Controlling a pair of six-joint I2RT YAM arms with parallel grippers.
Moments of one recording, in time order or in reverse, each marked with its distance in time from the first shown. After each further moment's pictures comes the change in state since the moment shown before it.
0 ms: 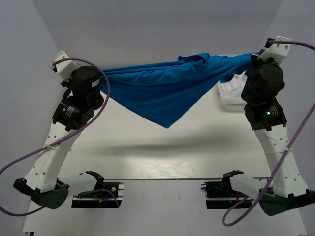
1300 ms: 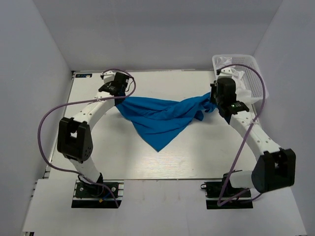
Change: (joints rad) left arm 0.145 0.524 -0.192 0.002 0.467 -0.088; right arm -0.023 0.193 -0.441 -0.005 -0.459 0.236
